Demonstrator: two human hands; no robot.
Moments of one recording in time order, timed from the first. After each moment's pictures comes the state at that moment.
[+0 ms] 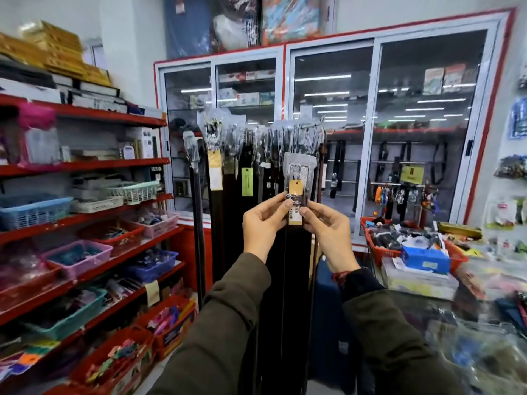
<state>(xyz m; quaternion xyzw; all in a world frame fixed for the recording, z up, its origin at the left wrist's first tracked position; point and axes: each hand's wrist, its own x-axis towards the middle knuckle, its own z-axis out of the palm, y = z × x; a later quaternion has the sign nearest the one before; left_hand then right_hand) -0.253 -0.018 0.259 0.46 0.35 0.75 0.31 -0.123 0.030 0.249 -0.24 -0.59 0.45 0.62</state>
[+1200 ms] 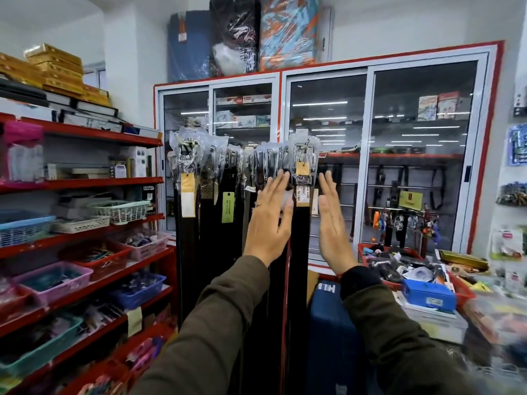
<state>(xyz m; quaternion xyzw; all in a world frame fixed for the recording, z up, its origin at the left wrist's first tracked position) -0.242 0.077 0.297 0.67 0.43 0.58 -0.16 -0.103 0.114 0.295 -0.19 -0.72 0.21 0.63</state>
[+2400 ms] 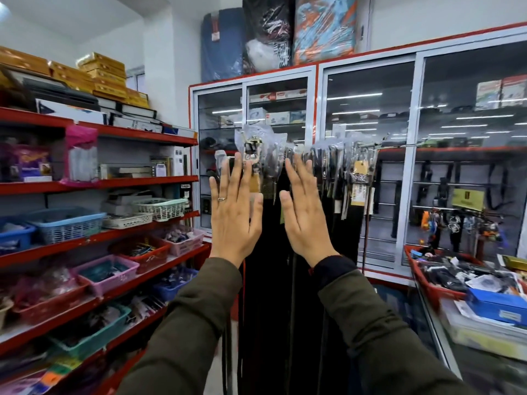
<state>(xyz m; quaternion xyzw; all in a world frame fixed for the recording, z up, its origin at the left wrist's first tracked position) -0.407 0.012 0.302 0.56 0.56 0.48 -0.38 -0.268 0.083 0.310 -0.14 -0.79 0.00 0.60</state>
